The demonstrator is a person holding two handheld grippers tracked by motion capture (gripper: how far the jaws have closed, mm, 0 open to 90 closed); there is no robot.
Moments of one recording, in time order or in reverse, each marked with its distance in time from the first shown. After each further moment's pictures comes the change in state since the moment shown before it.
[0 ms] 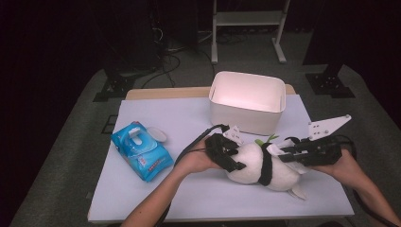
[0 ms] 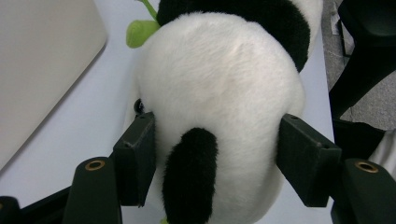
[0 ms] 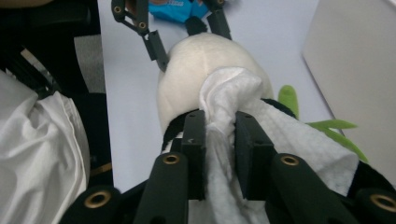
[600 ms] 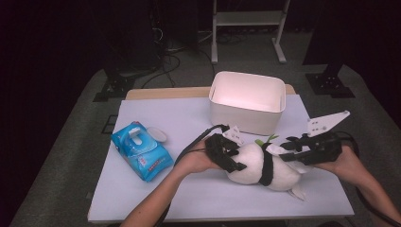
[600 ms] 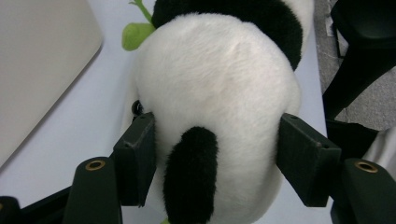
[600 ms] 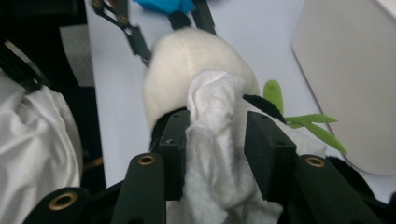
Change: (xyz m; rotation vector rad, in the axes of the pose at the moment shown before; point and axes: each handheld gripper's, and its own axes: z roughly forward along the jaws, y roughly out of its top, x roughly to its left) left arm -0.005 0.003 -0.003 -0.018 -0.014 0.011; right arm -0.006 0.006 -0.001 0.054 -0.037 0.012
